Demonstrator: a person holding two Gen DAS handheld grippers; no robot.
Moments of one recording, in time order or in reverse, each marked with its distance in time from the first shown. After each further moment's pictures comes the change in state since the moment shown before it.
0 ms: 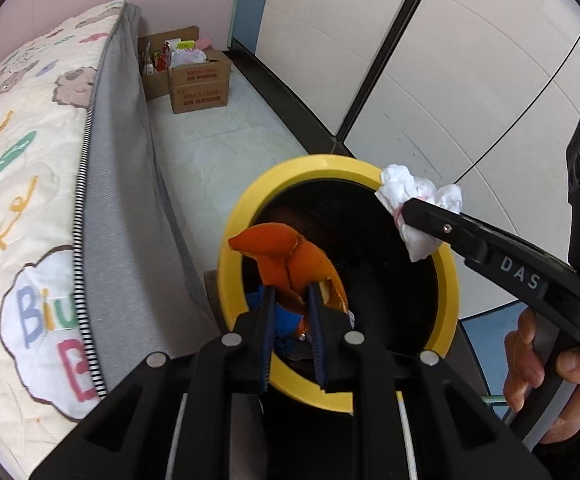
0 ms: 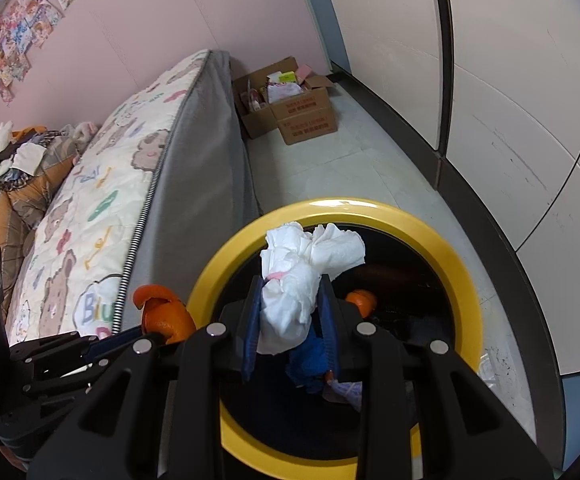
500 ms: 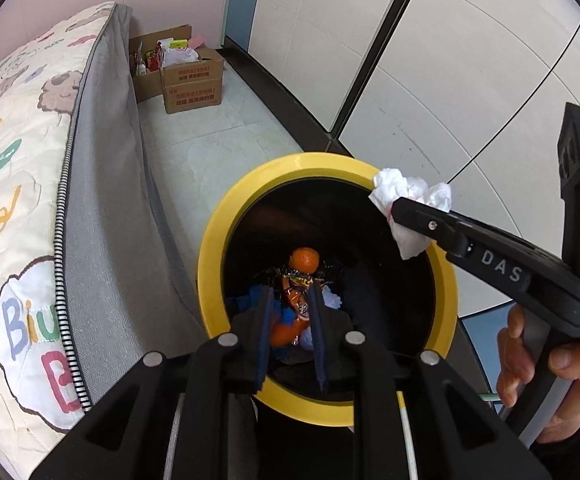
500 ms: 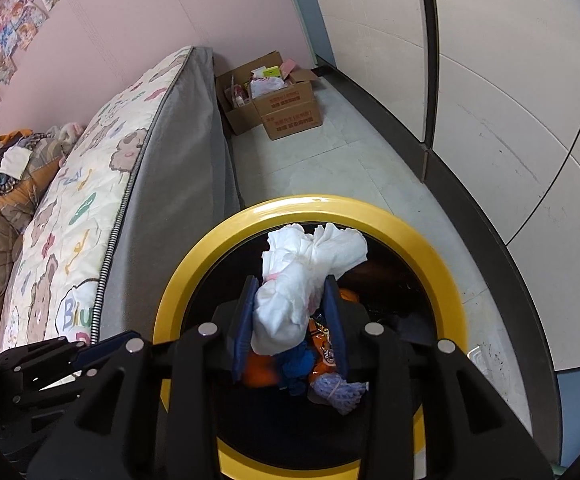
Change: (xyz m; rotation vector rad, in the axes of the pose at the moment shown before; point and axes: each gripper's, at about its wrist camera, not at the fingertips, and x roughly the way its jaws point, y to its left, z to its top) left arm 0.005 -0.014 0.003 0.016 -0.002 -0.003; right arm 0.013 -0.017 0.003 0.027 0.015 -0.038
